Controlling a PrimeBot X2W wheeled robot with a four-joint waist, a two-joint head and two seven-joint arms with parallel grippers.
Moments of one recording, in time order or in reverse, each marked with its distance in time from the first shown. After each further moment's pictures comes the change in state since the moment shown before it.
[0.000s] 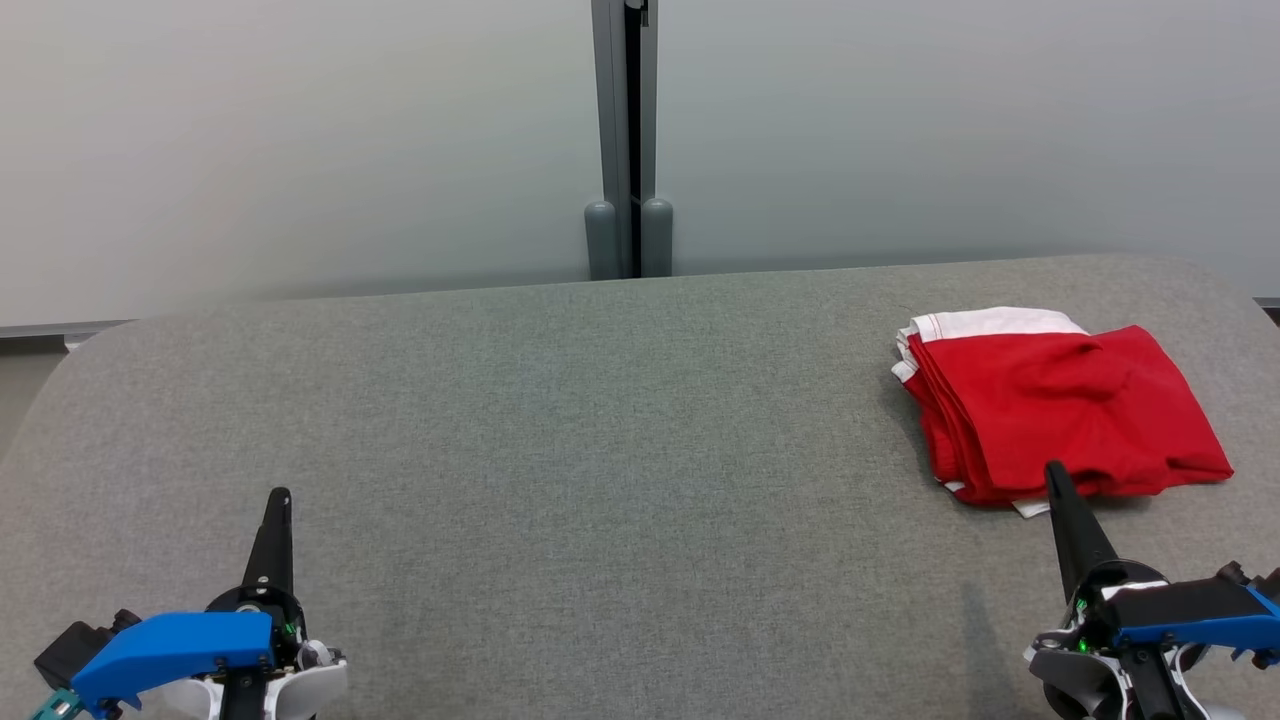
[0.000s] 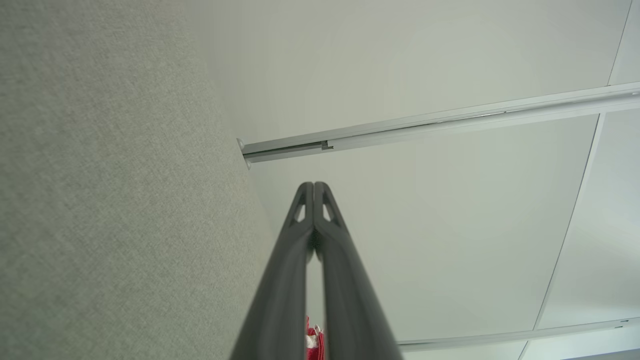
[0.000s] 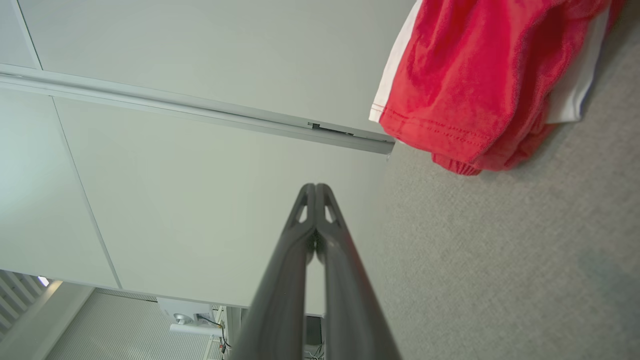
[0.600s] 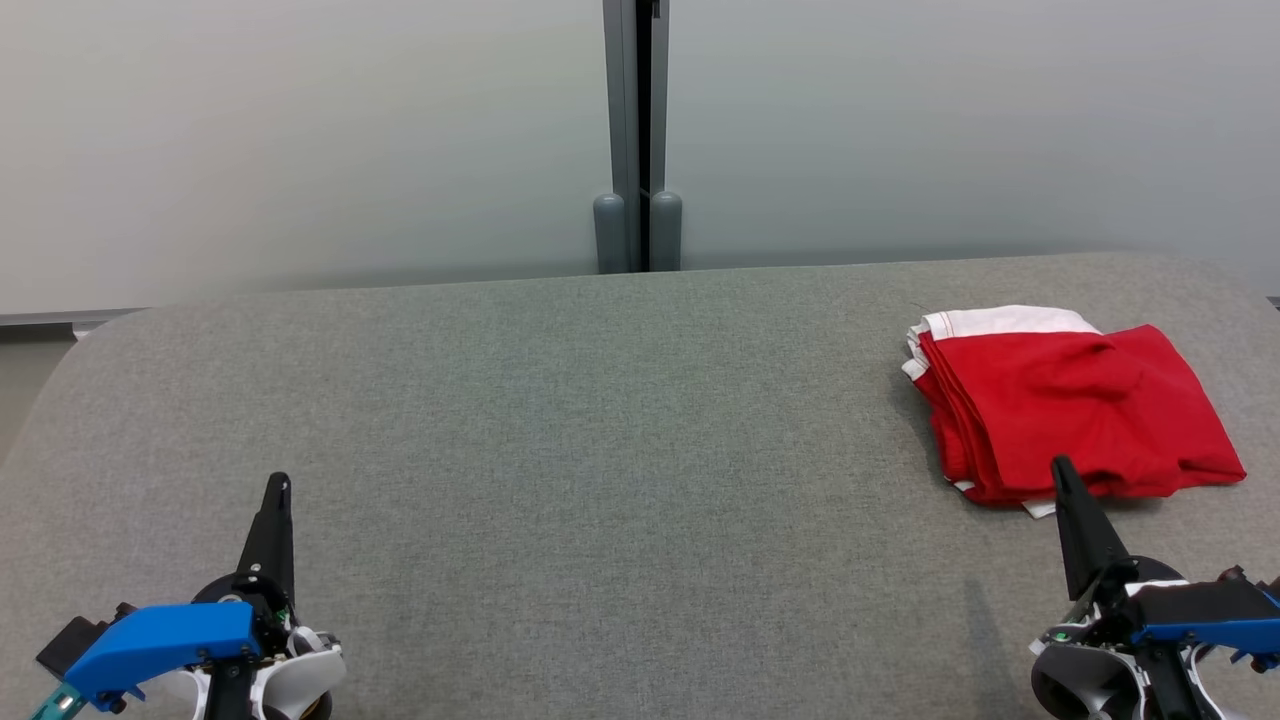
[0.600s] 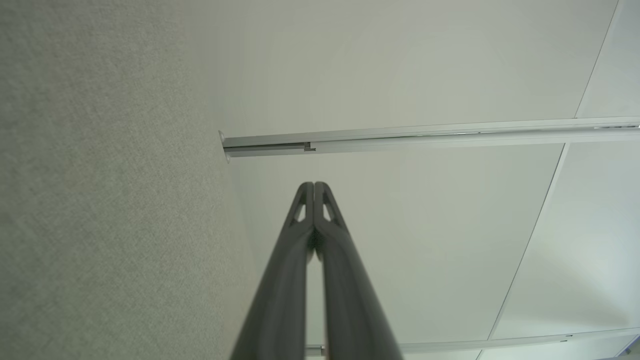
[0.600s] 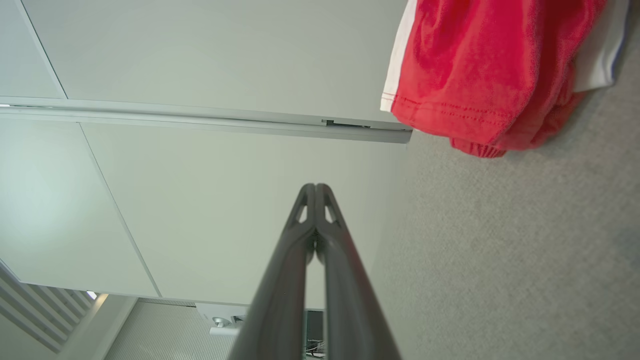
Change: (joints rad) left arm -0.012 -0.005 0.012 -0.014 -0.119 -0.002 0.033; right arm 0.002 0.005 -0.018 -0.017 0.126 0.000 0.033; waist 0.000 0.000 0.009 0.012
